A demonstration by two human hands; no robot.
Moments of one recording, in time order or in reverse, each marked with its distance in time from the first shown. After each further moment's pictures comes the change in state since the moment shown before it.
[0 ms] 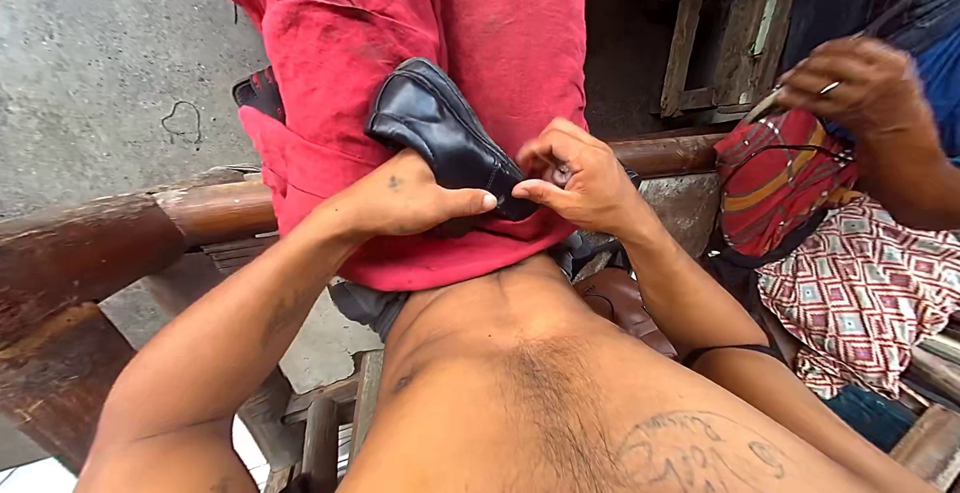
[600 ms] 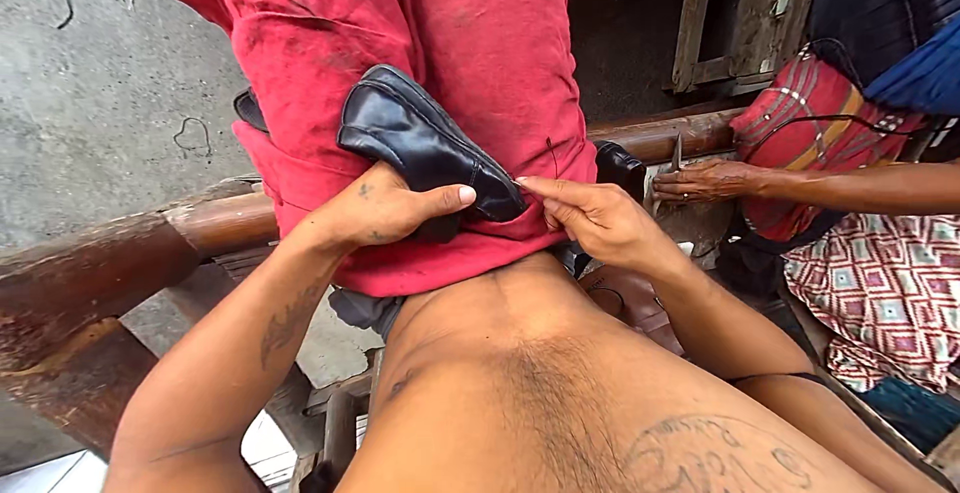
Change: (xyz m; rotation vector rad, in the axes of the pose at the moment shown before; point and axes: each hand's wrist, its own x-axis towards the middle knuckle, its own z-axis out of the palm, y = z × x) left_hand 0.000 -0.003 0.004 -0.156 0.039 -0.049; right_hand -0.057 -0.006 -0.011 -0.025 -0.150 0.202
